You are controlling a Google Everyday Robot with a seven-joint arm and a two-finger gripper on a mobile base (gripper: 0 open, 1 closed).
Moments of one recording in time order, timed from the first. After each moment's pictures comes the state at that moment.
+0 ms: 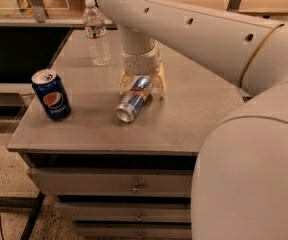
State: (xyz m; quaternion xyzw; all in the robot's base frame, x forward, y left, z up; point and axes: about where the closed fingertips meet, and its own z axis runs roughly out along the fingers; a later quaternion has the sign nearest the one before) arm 0.615 -0.022 0.817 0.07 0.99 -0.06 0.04
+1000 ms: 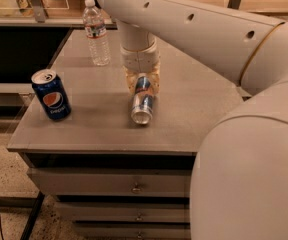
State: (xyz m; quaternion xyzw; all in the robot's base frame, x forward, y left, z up) arm 0.612 -0.015 0.826 0.02 1.00 -0.06 0.03
